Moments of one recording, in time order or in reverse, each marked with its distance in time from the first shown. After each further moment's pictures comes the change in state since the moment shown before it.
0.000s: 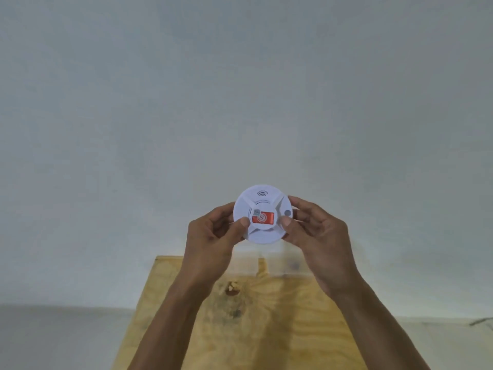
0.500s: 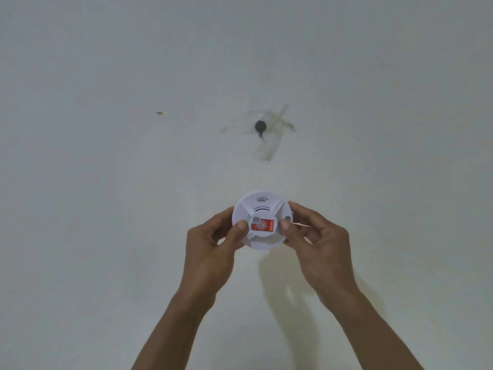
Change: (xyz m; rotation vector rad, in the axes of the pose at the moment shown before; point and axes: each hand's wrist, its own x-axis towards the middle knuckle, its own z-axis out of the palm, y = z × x) left_hand 0.097 0.163 0.019 0.047 0.027 0.474; right_hand 0.103 -0.155 0.039 -0.066 0.142 -0.484
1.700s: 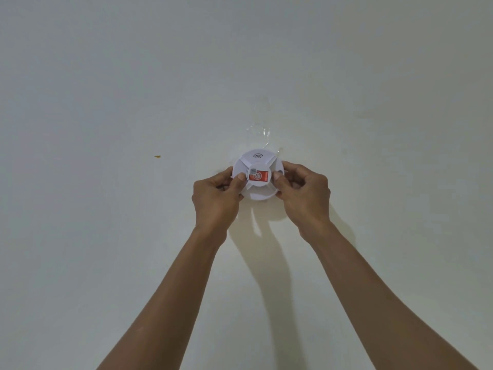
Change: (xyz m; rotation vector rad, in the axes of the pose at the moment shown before) left_hand 0.139 0.047 0.030 -0.097 0.172 0.101; right_hand 0.140 -0.049 0.034 -0.031 0.124 -0.179
